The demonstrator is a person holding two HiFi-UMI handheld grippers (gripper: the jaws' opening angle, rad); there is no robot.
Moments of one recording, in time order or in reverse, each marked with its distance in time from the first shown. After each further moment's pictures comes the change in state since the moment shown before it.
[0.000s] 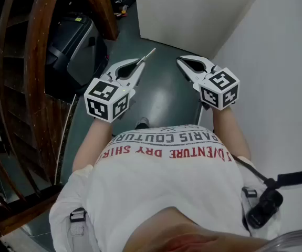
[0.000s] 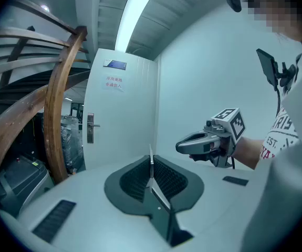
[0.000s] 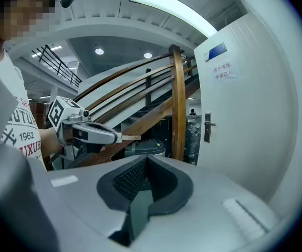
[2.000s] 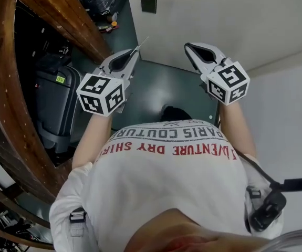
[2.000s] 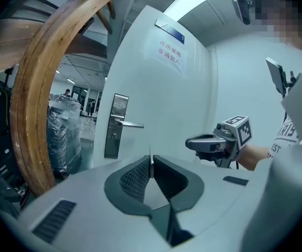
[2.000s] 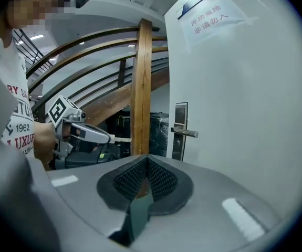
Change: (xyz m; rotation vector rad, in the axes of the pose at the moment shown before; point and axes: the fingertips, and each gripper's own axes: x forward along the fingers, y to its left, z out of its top) left arm 0.410 0.512 0.078 -0.141 0.058 -0.059; right arm 0.431 -0.467 0.085 0.020 0.017 -0.168
